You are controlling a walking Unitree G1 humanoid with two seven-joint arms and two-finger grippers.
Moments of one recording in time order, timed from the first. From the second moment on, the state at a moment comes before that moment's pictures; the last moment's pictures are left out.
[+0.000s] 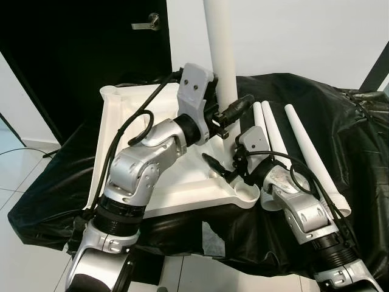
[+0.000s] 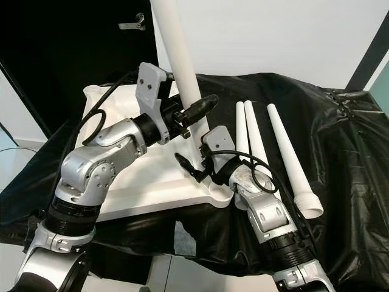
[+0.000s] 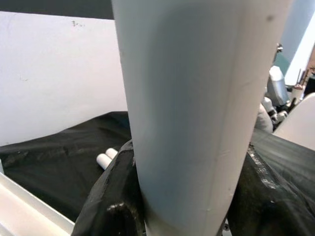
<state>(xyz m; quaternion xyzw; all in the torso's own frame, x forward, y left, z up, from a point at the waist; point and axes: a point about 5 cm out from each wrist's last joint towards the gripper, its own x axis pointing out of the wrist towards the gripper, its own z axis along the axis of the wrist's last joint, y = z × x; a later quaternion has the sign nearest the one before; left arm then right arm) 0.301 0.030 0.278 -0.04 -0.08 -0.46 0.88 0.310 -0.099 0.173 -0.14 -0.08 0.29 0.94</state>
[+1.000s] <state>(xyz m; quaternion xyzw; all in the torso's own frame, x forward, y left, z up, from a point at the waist) 0.301 0.015 0.294 -0.05 -0.10 -0.44 0.89 0.326 -0.105 0.181 -0.16 -0.09 0.18 0.97</state>
